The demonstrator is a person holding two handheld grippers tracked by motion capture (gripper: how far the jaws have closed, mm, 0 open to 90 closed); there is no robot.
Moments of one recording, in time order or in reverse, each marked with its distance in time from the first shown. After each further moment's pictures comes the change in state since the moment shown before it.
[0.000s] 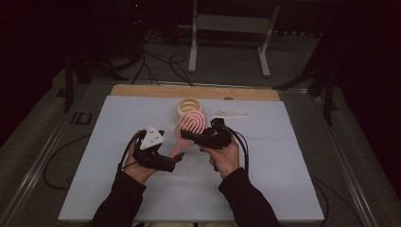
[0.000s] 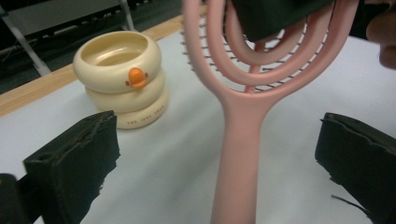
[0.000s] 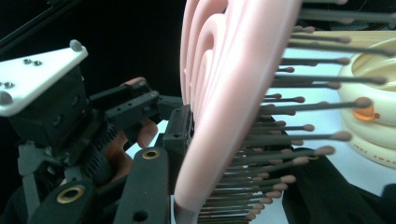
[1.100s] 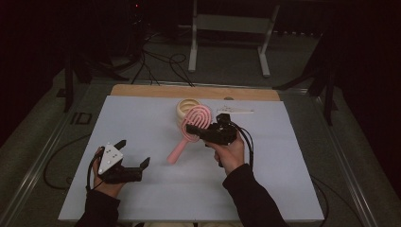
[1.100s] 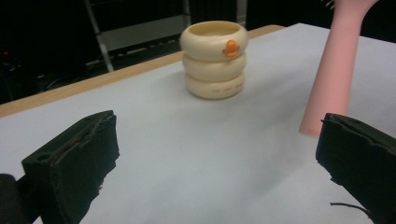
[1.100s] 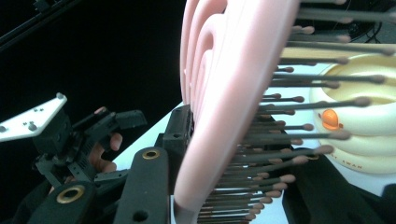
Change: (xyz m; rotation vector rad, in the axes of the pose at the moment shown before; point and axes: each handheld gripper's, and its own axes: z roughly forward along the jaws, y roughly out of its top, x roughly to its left) left arm 0.030 -0.087 -0.057 -0.152 0.245 -0.078; right arm -0.005 0.012 -0.012 -0.020 -0.041 -0.007
